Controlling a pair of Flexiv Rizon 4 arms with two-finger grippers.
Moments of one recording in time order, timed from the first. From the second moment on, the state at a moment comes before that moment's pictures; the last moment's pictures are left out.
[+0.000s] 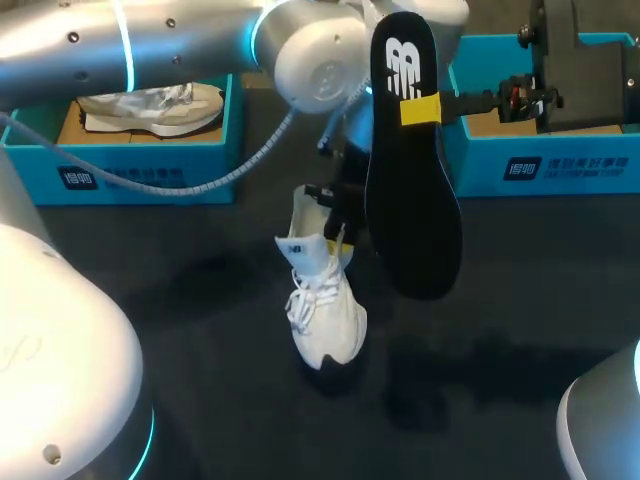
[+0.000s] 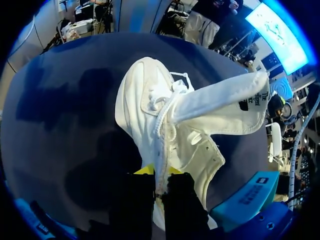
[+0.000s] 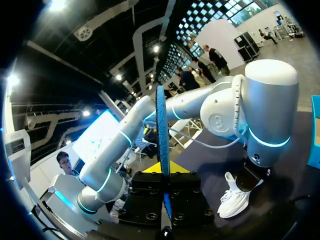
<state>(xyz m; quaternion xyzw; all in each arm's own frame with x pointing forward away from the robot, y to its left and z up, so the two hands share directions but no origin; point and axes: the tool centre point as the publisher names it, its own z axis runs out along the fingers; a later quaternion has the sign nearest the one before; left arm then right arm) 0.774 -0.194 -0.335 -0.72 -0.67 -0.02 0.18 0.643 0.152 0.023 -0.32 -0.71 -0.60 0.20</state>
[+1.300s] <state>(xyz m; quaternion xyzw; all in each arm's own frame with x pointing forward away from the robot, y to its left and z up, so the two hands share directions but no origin) 0.755 -0.201 -0.369 -0.73 -0.66 -0.01 0.20 0.643 0.152 0.023 -0.32 -0.71 -0.60 0.20</state>
